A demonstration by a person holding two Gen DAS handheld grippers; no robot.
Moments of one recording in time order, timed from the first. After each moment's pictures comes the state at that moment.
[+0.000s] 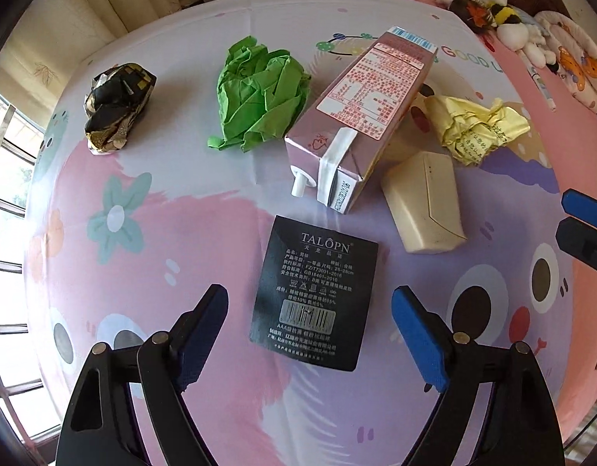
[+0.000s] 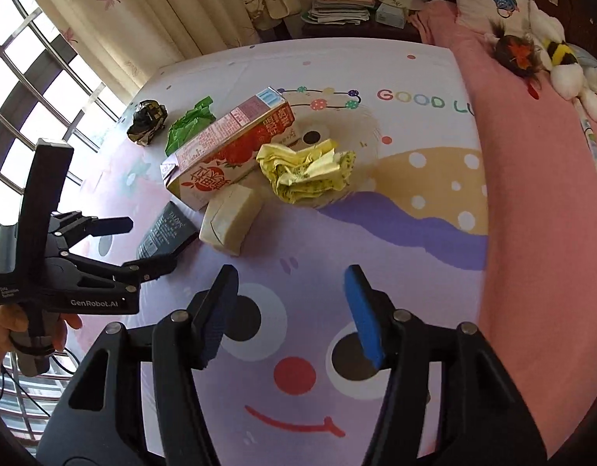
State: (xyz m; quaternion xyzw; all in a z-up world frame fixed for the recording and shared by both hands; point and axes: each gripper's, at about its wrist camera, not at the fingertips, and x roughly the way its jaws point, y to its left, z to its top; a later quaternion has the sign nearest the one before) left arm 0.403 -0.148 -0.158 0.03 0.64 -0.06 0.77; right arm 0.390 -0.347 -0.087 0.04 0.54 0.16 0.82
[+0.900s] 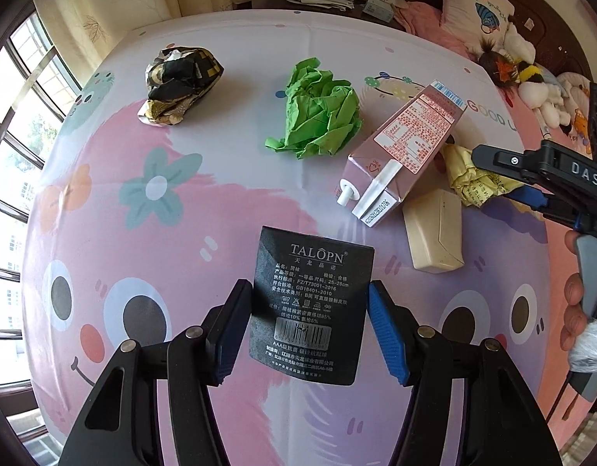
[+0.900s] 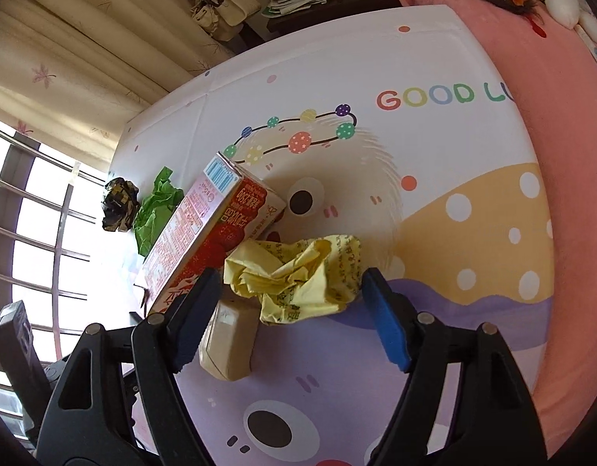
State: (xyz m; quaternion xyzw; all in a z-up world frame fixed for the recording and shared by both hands) left arm 0.402 -0.144 -0.142 -0.05 0.61 -0.02 0.79; right arm 0.489 -0.343 -0.131 0.18 0.57 0.12 0.79
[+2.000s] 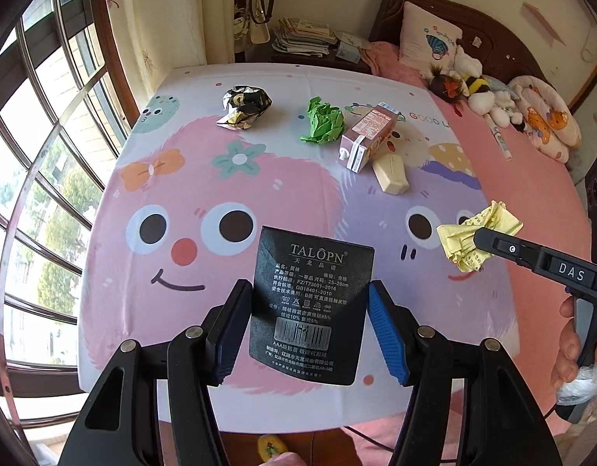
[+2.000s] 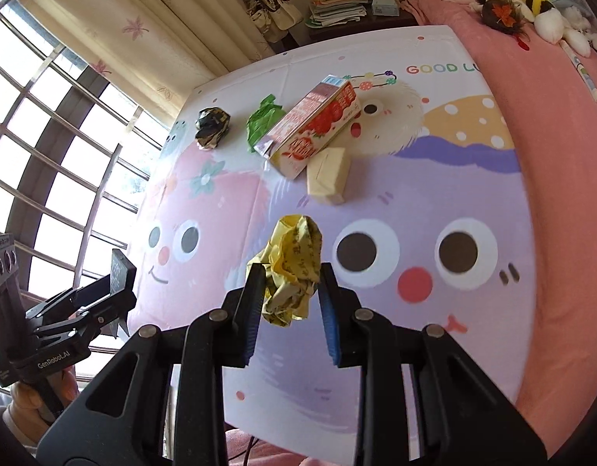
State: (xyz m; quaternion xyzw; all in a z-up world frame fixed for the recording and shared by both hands) left arm 0.192 -0.038 -0.016 -0.03 0.53 -0.08 0.84; right arm 0.261 -0.278 -0.035 0.16 0.52 0.15 0.82
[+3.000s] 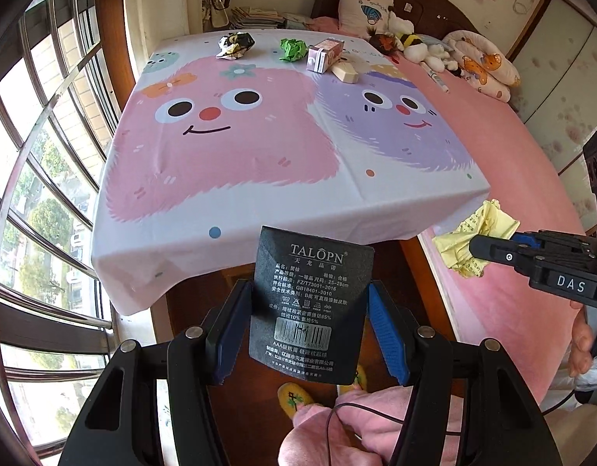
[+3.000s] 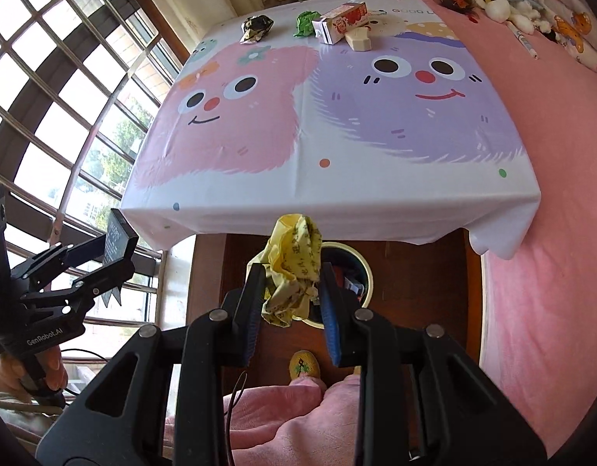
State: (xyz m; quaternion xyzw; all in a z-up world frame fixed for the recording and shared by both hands) left arm -0.064 0.088 -0.052 0.00 0.54 -0.19 0.82; right arm -0.038 -0.141 -0.038 0.08 0.56 0.07 0.82
